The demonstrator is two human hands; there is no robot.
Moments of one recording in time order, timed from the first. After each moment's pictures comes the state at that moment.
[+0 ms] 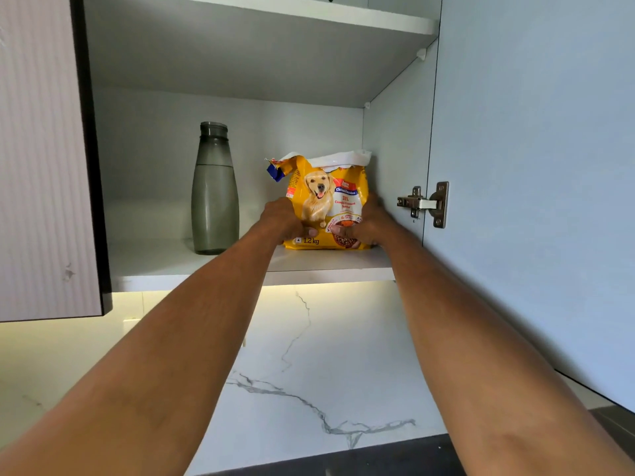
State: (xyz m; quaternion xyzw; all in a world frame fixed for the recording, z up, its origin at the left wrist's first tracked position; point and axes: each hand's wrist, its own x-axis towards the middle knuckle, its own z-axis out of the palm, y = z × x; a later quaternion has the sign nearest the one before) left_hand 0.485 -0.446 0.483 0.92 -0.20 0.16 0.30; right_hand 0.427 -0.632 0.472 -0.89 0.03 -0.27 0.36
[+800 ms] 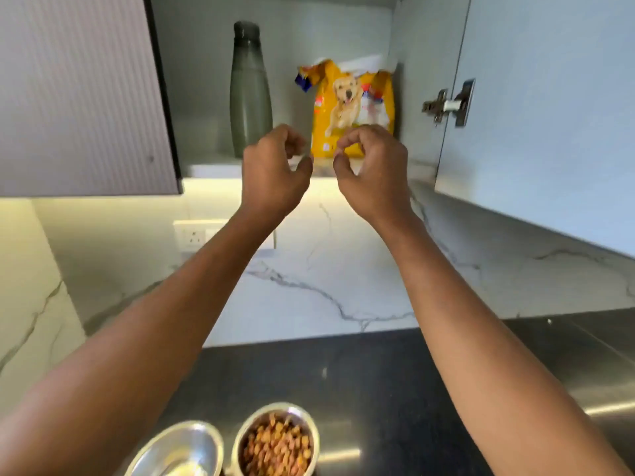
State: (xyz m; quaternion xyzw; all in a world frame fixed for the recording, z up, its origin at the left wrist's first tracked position) left_hand 0.320 -0.336 0.389 0.76 -0.27 0.41 0.43; right_hand 0.282 -0.495 0.382 -0.77 -0.09 -0.59 0.23
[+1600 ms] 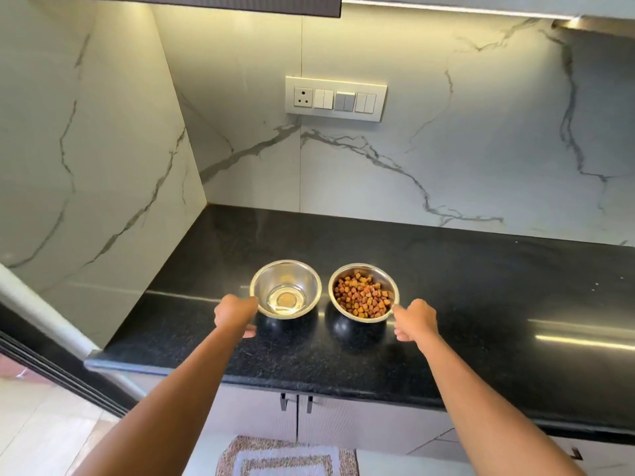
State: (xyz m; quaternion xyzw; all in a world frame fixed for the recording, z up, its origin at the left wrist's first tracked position) left_hand 0.225 -0.058 -0.025 0.81 0.31 -0.12 0.48; right_hand 0.194 -0.411 -0.046 -0.85 0.35 0.05 0.39
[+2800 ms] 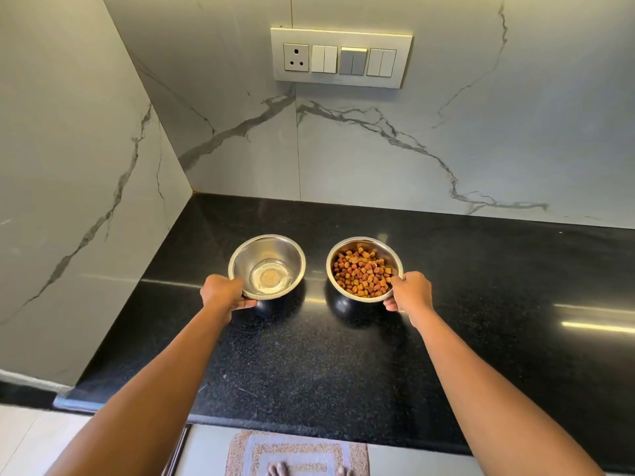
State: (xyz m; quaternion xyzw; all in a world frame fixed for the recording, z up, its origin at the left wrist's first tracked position) left_hand 0.348 -0.051 -0.038 0.74 0.36 -0.10 0.55; right_hand 0.323 -0.404 -0.063 -0.82 0.34 0.05 0.46
